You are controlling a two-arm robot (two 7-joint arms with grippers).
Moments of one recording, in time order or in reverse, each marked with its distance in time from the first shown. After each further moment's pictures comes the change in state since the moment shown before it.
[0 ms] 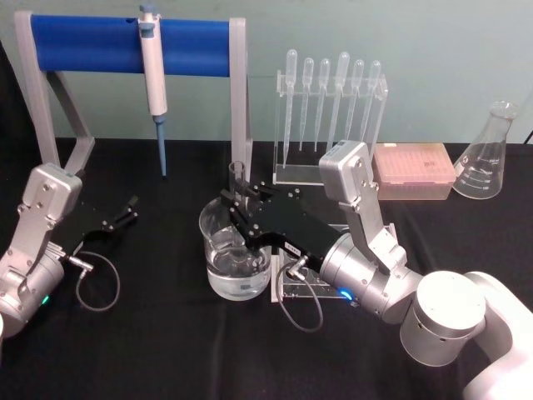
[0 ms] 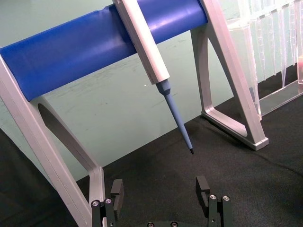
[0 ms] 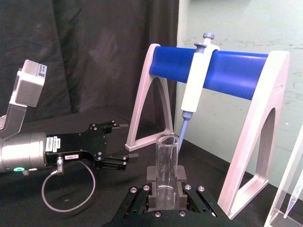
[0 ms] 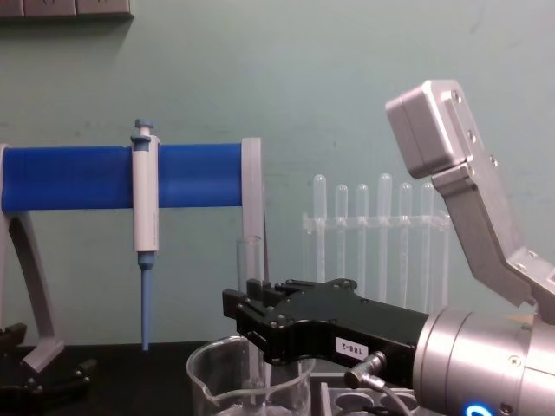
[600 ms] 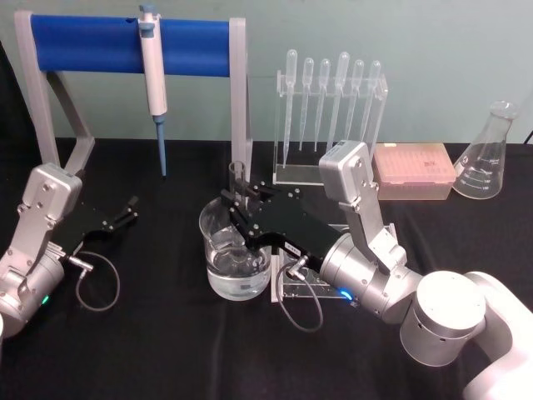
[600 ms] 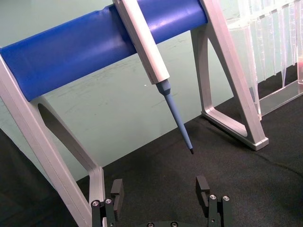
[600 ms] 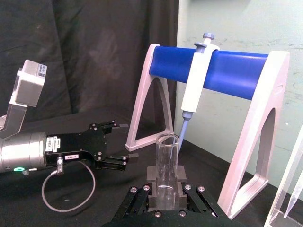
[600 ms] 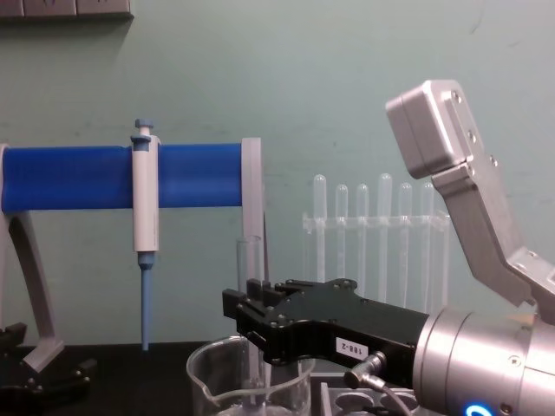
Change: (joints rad) left arm 0.000 0.000 0.000 0.000 0.000 0.000 0.000; right arm 0.000 0.000 0.000 0.000 0.000 0.000 0.000
